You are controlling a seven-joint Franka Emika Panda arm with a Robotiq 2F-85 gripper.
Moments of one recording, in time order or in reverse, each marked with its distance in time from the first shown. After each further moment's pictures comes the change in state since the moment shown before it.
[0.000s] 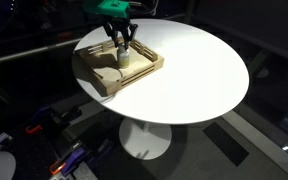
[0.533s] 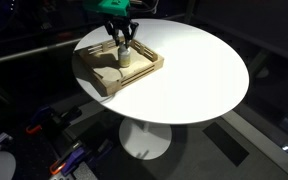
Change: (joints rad) arm -0.001 -0.001 -0.001 0.010 0.000 -0.001 0.012
